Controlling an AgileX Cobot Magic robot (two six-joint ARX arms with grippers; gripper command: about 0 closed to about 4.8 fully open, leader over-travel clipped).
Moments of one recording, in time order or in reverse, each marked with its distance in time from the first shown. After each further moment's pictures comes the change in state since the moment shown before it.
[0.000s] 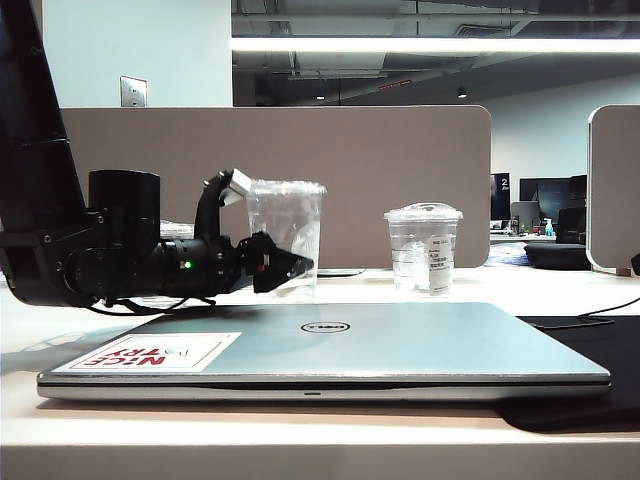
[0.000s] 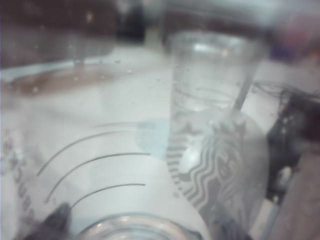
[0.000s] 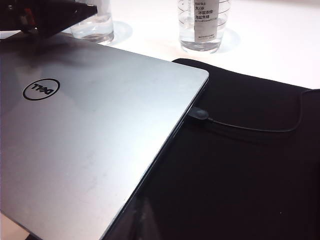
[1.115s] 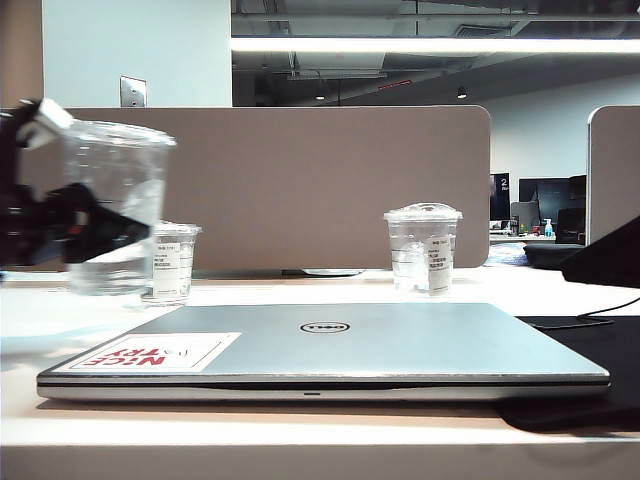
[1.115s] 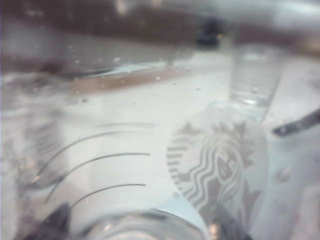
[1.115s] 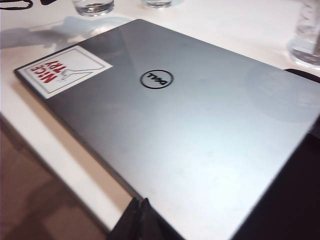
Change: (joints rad) left arm 0.274 -0.497 -0.714 0.177 -0.058 0.076; right arm 0.310 0.000 0.000 0.000 0.002 0.000
